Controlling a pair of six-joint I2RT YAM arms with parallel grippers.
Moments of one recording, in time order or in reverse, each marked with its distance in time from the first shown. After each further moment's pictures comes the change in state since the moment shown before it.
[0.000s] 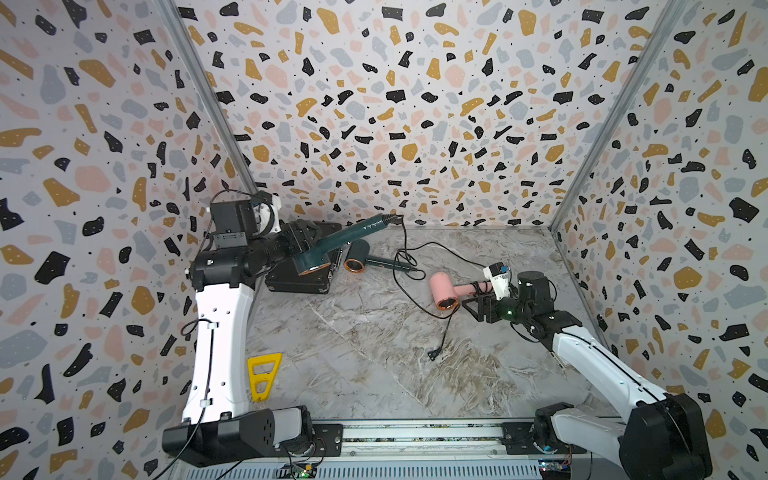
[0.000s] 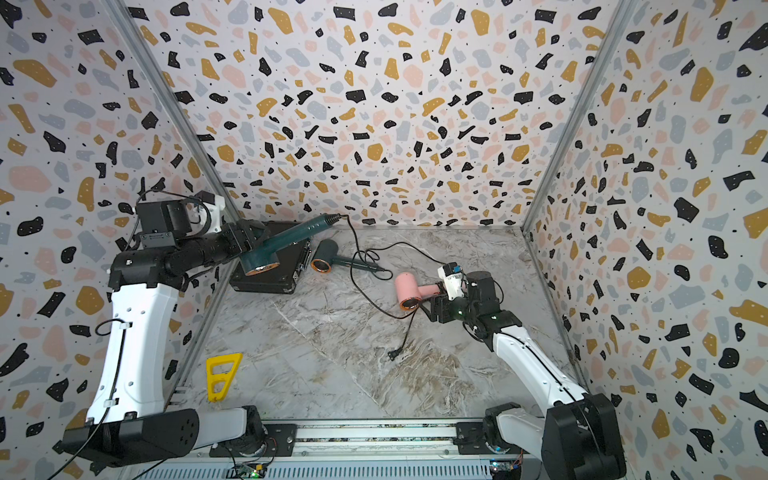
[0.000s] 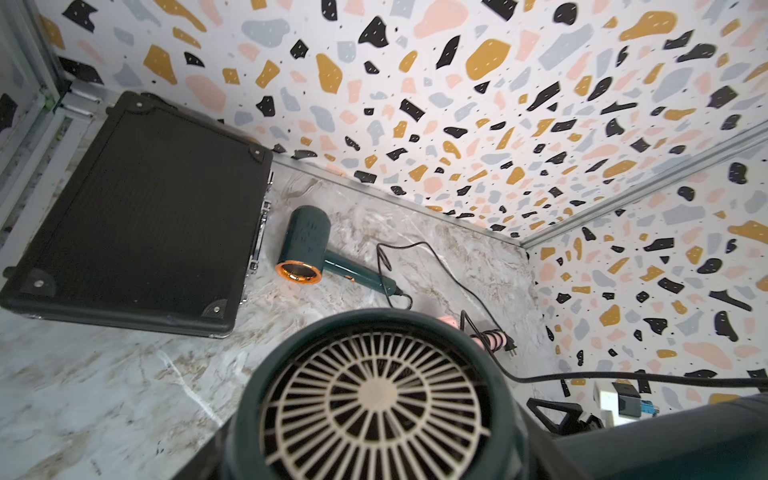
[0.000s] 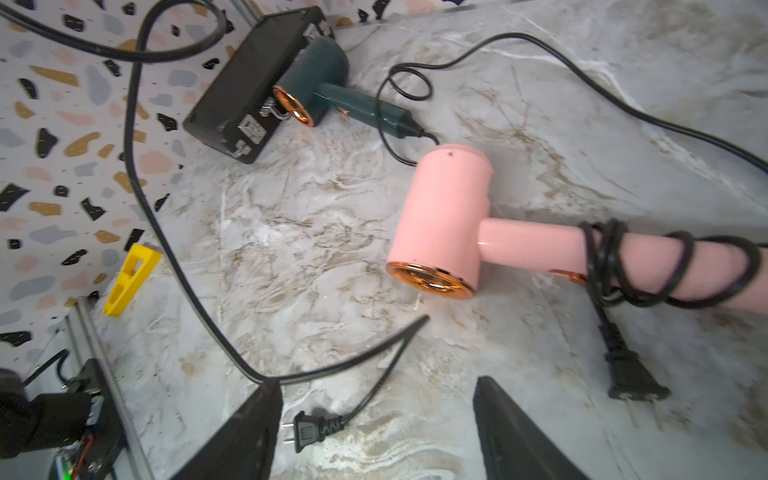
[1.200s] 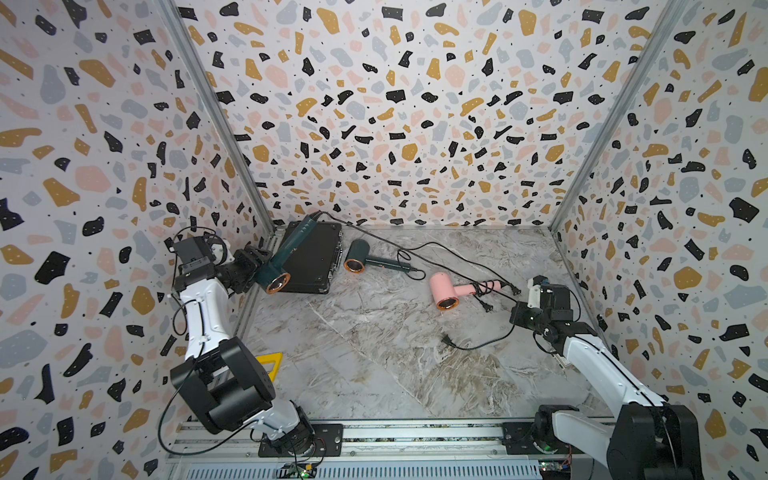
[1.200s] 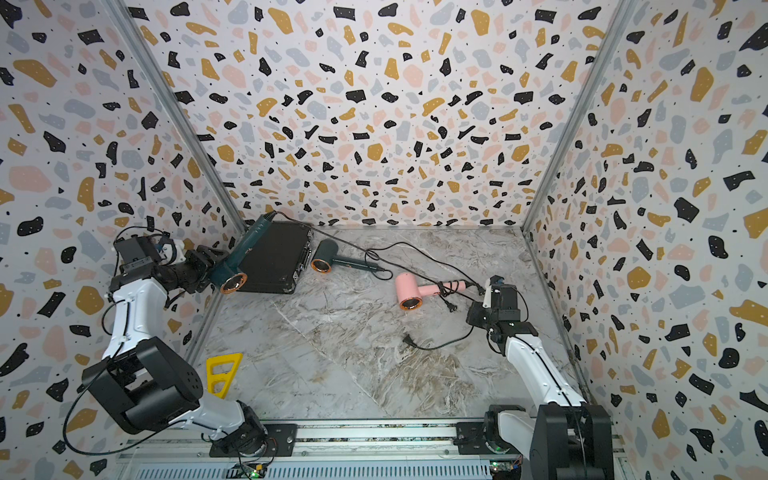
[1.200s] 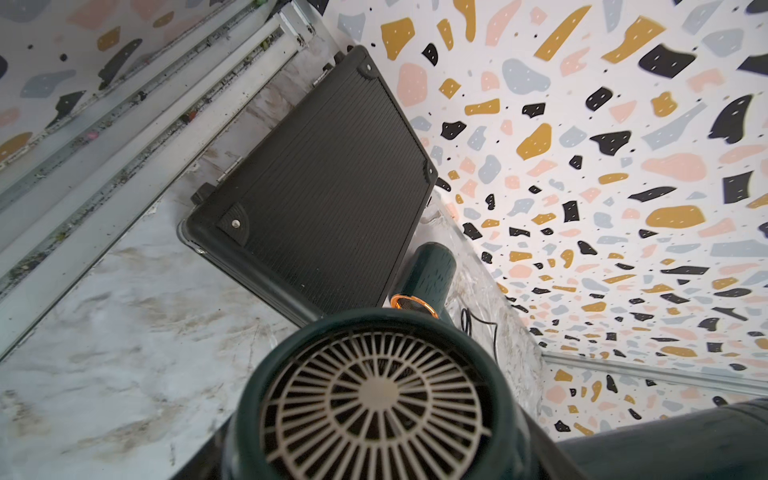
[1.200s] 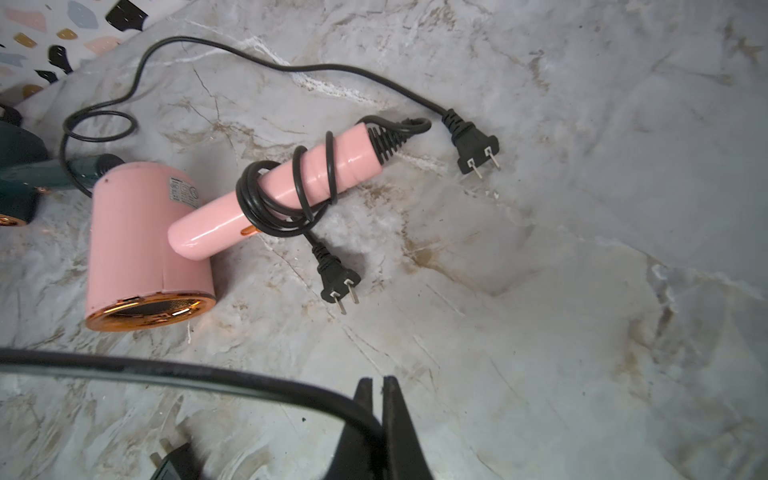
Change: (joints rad) left arm 0.482 0.198 -0.361 0.327 0.166 -0.123; right arm -0.307 -0.031 -0.121 -0.081 0.380 0.158
